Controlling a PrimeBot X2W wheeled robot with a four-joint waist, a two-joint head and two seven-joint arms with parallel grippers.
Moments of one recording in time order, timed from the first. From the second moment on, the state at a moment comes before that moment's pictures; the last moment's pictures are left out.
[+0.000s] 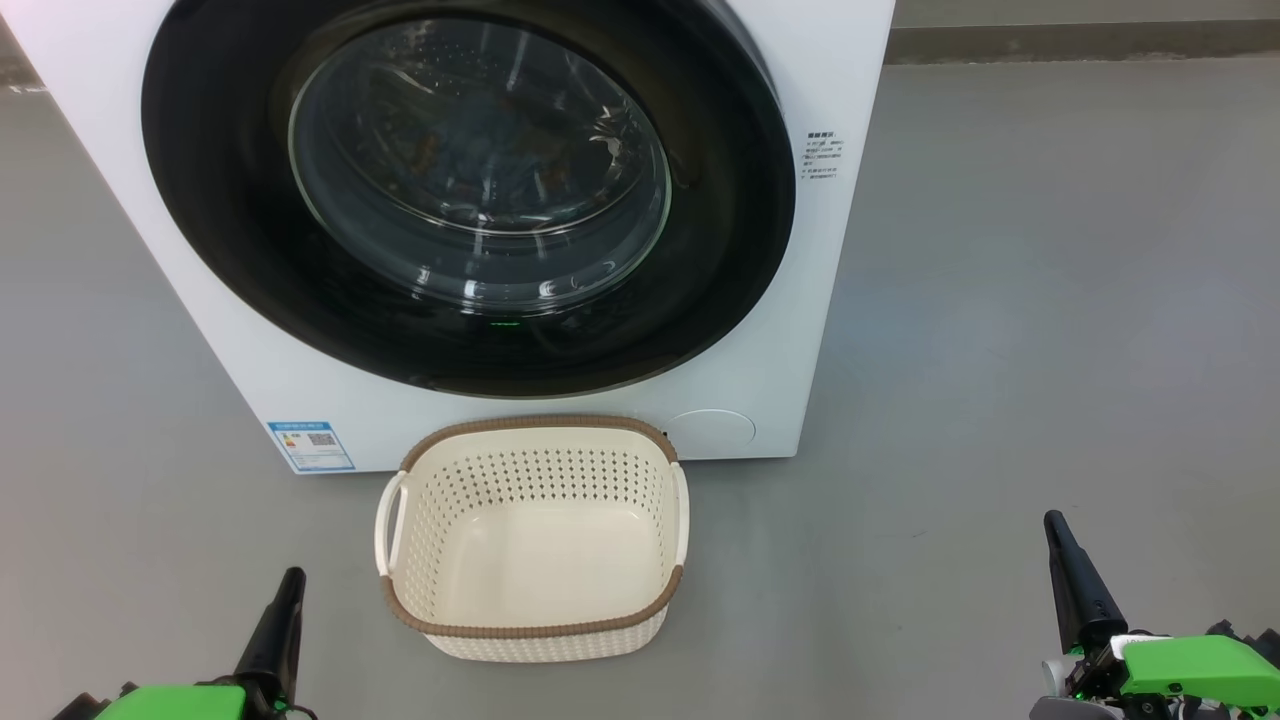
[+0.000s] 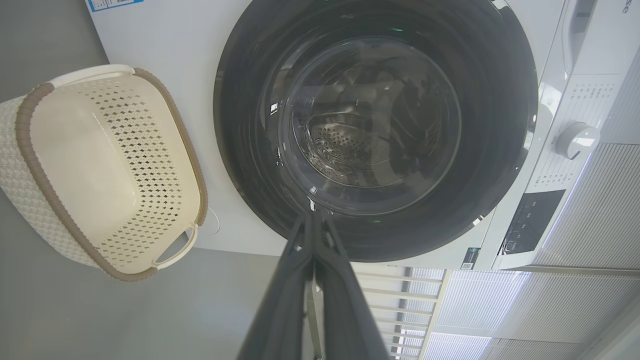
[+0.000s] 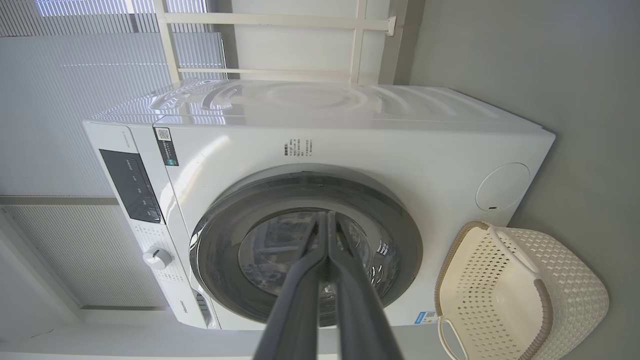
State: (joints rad) left arm -0.07 0.03 0.08 0.26 -1.60 -0.12 0.11; right arm -0.07 -0.04 -0.14 0.27 1.60 0.13 0.11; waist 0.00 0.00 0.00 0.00
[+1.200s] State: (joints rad) left arm -0.07 0.03 0.08 0.26 -1.60 -0.12 0.11; right arm -0.07 -0.04 -0.14 0.27 1.60 0.13 0.11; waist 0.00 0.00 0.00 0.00
